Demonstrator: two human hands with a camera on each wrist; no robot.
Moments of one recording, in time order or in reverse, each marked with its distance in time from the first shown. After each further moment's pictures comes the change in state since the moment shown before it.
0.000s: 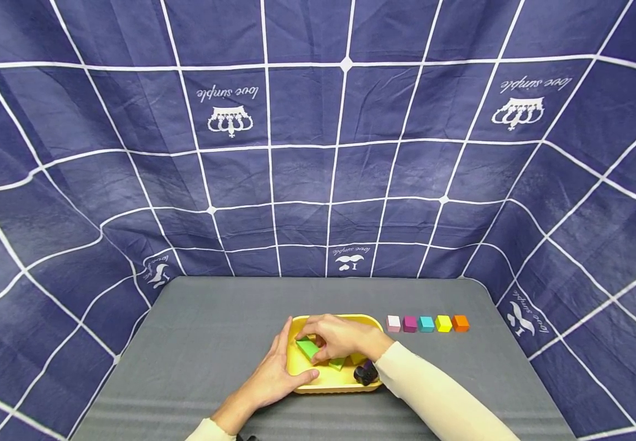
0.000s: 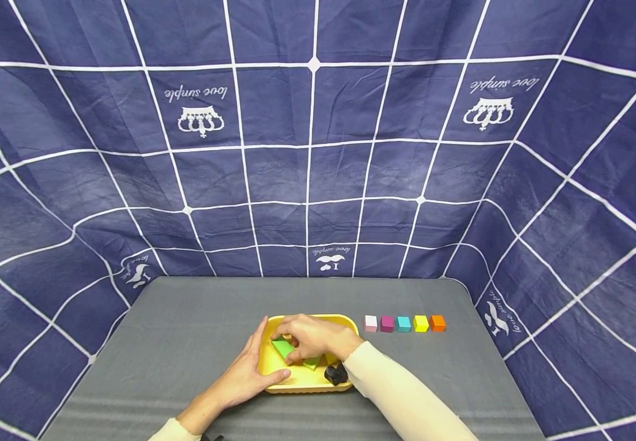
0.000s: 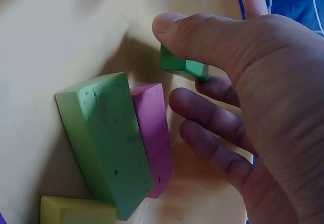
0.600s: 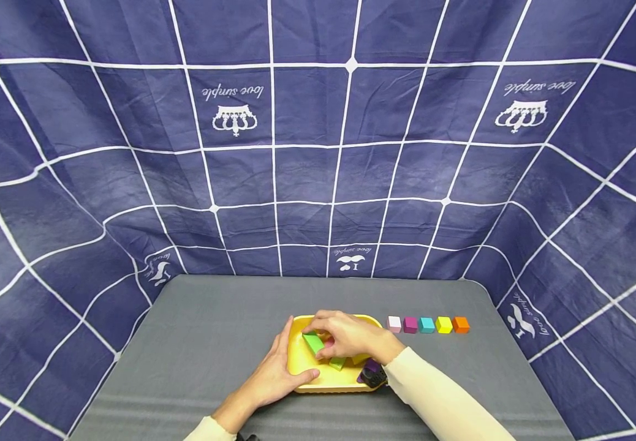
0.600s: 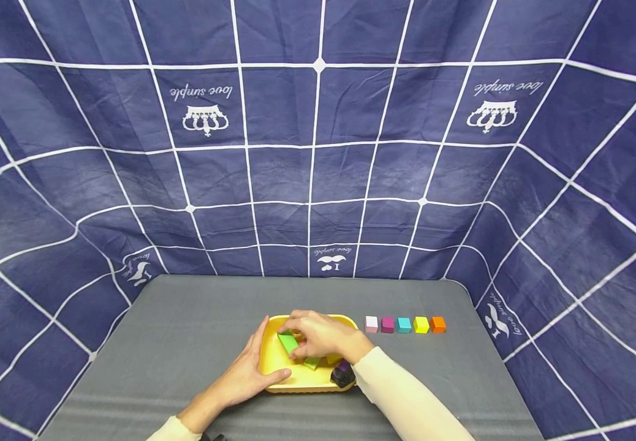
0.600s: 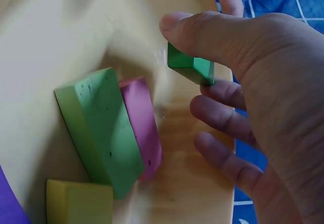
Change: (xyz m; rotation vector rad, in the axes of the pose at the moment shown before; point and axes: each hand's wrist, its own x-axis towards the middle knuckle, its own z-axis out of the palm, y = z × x) left_hand 0.000 -0.001 0.000 -0.010 0.001 0.007; right_hand -0.019 -0.002 -0.006 -0.035 0.105 0.051
